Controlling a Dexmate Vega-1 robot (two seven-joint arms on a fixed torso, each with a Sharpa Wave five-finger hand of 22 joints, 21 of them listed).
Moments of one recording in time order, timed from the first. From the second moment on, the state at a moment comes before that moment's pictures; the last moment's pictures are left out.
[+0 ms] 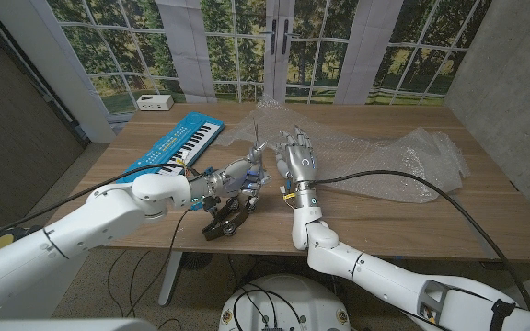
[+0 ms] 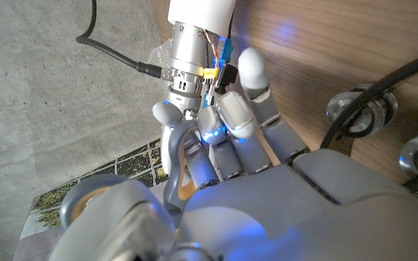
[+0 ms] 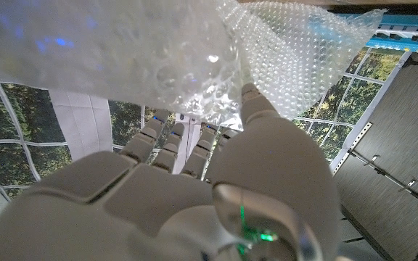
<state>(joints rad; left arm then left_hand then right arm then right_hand) 1.03 1.04 0.43 -2.13 -0.74 0.30 -0.17 0.23 -0.13 -0.34 0.15 0.40 0.94 -0.13 0.94 1.25 0.93 -0.15 1.58 1.25 1.10 -0.20 1.57 1.23 0.87 -0.09 1.43 0.48 -0.75 -0.29 -1.02 -1.37 -0.69 -0.48 -1.02 1.02 0.15 0.25 -0.13 0.18 0.95 -0.14 0.32 0.28 0.45 -0.22 0.25 0.23 0.12 -0.04 0.29 0.21 0.23 0.02 0.19 0.17</state>
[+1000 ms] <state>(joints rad) 0.98 1.08 0.47 -2.16 -0.77 0.35 -0.31 0.23 -0.13 -0.34 0.15 0.40 0.94 -0.13 0.94 1.25 0.93 -0.15 1.58 1.25 1.10 -0.20 1.57 1.23 0.88 -0.10 1.44 0.47 -0.73 -0.31 -0.97 -1.24 -0.87 -0.37 -1.10 1.04 0.18 0.26 -0.12 0.18 0.91 -0.17 0.27 0.26 0.46 -0.22 0.25 0.24 0.12 -0.04 0.30 0.23 0.21 -0.03 0.19 0.17</state>
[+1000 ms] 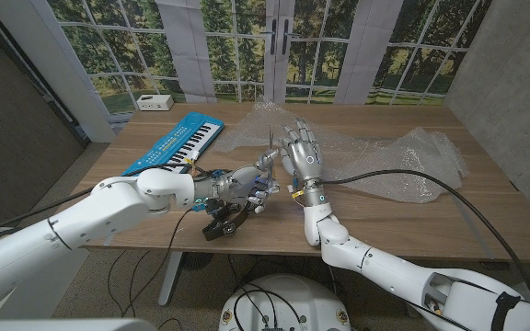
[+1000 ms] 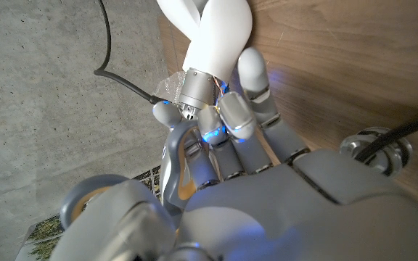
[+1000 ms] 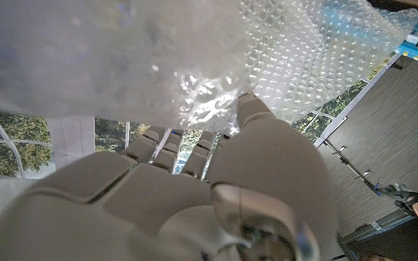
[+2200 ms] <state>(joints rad) 0.99 1.06 0.48 -2.13 -0.83 0.33 -0.33 0.23 -0.11 -0.34 0.15 0.40 0.94 -0.13 0.94 1.25 0.93 -0.15 1.58 1.25 1.10 -0.20 1.57 1.23 0.88 -0.10 1.44 0.47 -0.81 -0.22 -0.73 -1.18 -1.10 -0.25 -1.12 1.04 0.19 0.28 -0.12 0.18 0.89 -0.16 0.26 0.24 0.48 -0.22 0.25 0.24 0.12 -0.04 0.32 0.25 0.19 -0.04 0.19 0.17</state>
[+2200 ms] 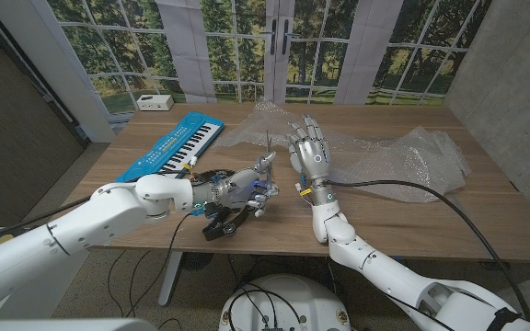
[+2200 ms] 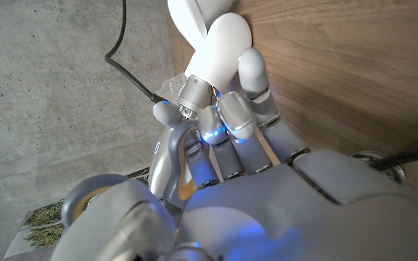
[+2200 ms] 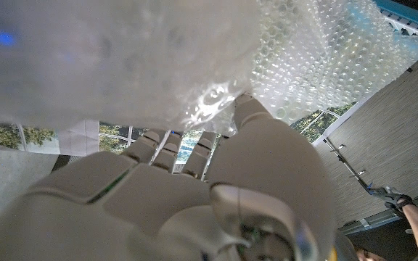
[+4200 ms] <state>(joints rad) 0.96 1.04 0.53 -2.11 -0.82 0.36 -0.36 0.24 -0.11 -0.34 0.15 0.40 0.94 -0.12 0.95 1.25 0.93 -0.15 1.58 1.25 1.10 -0.20 1.57 1.23 0.88 -0.10 1.44 0.46 -0.82 -0.24 -0.74 -1.23 -1.07 -0.25 -1.12 1.05 0.19 0.28 -0.11 0.18 0.89 -0.16 0.25 0.23 0.48 -0.22 0.24 0.24 0.12 -0.04 0.33 0.26 0.19 -0.04 0.19 0.17</state>
